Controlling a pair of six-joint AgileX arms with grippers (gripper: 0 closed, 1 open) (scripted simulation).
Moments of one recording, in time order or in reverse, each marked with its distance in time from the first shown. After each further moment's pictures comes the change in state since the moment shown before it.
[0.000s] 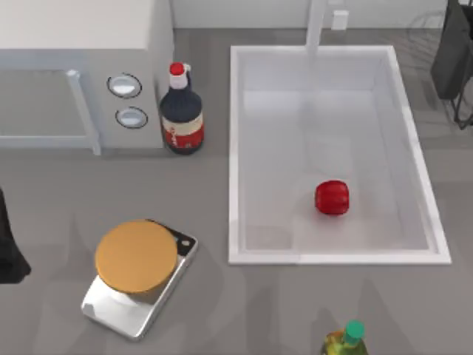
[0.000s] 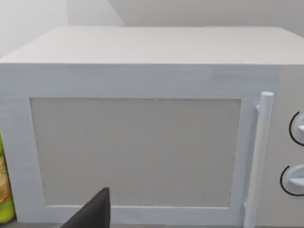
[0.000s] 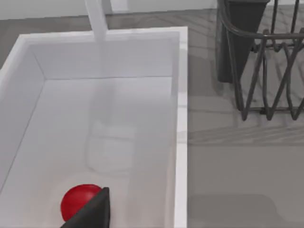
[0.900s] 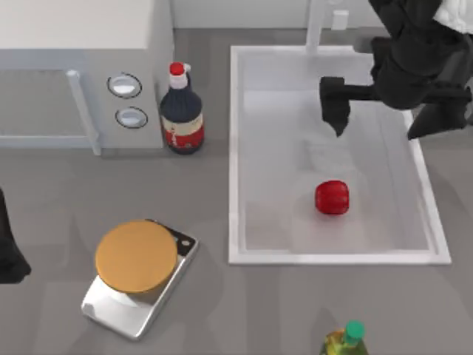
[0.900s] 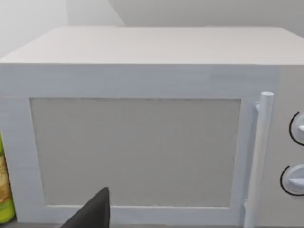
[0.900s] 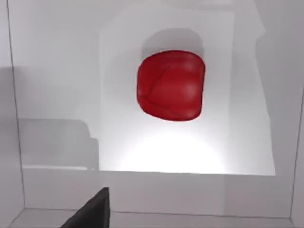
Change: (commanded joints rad) left arm 0.000 0.000 0.000 0.000 0.000 0.000; right arm 0.244 1.395 1.172 -0.717 0.003 0.257
